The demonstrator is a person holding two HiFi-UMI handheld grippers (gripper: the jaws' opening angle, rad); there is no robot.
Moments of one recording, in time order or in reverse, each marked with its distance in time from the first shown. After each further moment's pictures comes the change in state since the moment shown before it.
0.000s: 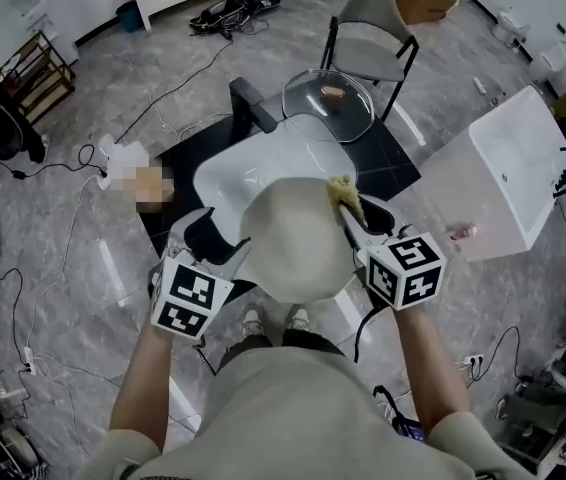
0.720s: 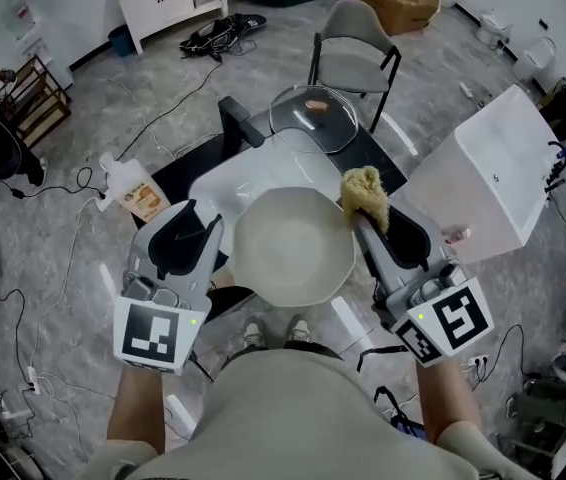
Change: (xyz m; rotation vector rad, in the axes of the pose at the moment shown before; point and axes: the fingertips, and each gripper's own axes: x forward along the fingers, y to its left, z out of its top) left arm -0.106 0.009 0.128 -0.019 -0.427 0.171; right arm -0.128 0.050 0.118 -0.139 -0.423 0.020
